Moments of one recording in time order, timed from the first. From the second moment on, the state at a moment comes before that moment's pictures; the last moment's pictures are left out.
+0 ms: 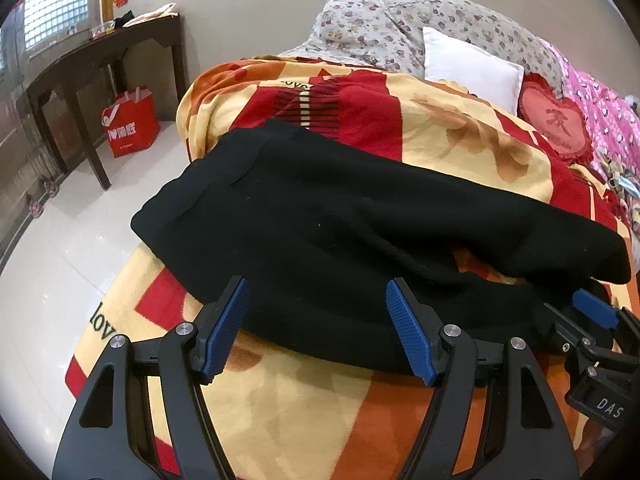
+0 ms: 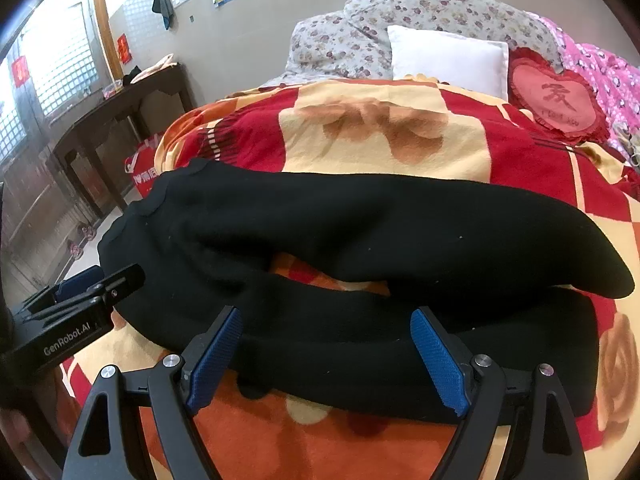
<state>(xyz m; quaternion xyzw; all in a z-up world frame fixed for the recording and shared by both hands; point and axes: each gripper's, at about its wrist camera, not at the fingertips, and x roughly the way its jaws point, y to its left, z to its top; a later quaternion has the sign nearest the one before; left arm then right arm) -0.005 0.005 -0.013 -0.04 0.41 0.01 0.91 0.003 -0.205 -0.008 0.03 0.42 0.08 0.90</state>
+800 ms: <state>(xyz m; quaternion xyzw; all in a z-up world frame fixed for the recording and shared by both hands) -0.005 0.021 -0.015 -0.05 0.41 0.02 0.91 0.004 -0.197 -0.013 0.04 0.42 0.09 0.90</state>
